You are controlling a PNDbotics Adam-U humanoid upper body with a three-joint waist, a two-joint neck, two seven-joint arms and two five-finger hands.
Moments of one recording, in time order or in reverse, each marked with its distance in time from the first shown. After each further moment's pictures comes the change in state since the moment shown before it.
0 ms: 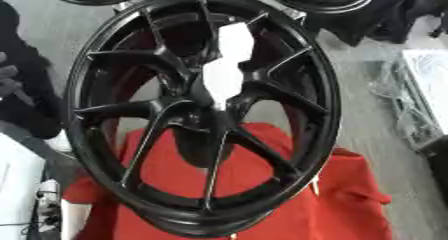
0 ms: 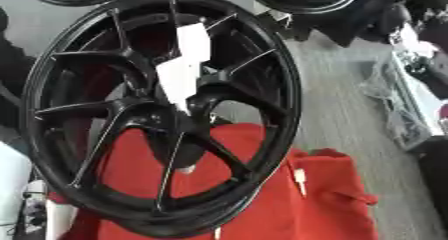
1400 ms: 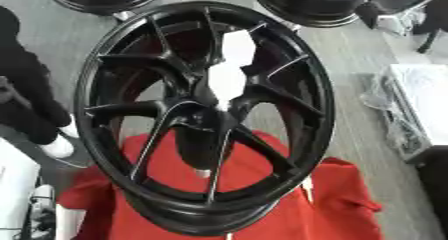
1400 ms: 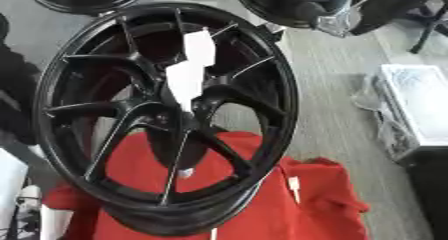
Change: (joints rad) left arm 0.045 0.019 0.019 0.018 0.000 0.002 0.035; right arm -0.540 -0.161 0.325 0.271 0.349 -0.067 0.576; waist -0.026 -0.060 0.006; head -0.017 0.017
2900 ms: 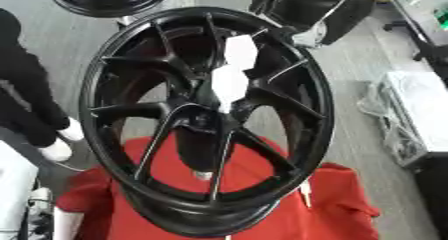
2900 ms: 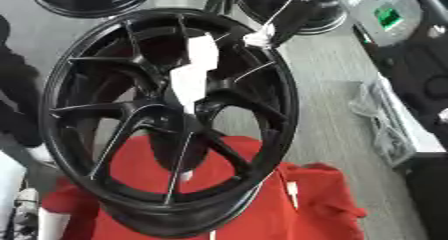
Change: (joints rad) left arm 0.012 0.034 0.051 0.011 0.021 -0.011 0.089; right arm -0.189 0.263 0.101 0.196 0.260 -0.012 0.146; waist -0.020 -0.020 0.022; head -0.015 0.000
